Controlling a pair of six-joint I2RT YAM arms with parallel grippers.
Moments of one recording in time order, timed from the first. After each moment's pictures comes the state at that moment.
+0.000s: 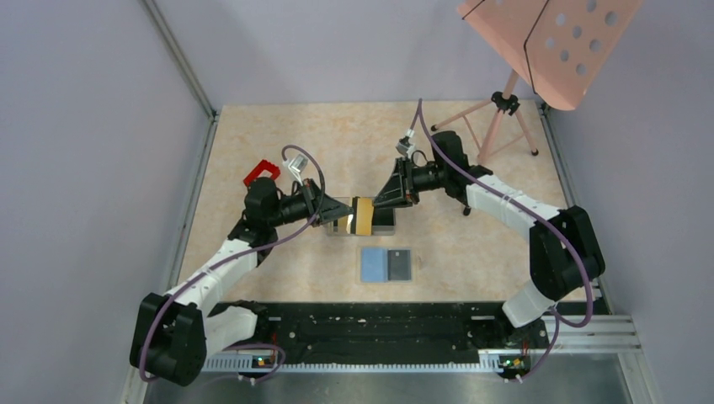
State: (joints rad) left arm -0.32 1.09 0.56 0.37 0.85 -1.09; right arm 0.47 1.59 1.09 -0.10 -1.01 0.82
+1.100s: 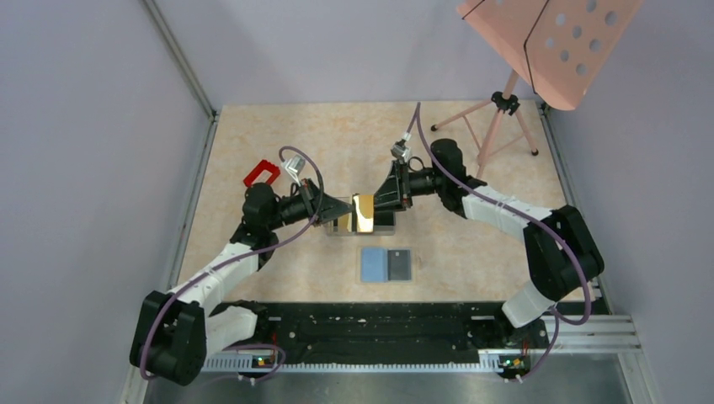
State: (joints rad) left arm -0.32 1.09 0.51 0.53 0.84 -1.19; right arm 0.50 1.59 0.97 0.24 -1.06 1.00
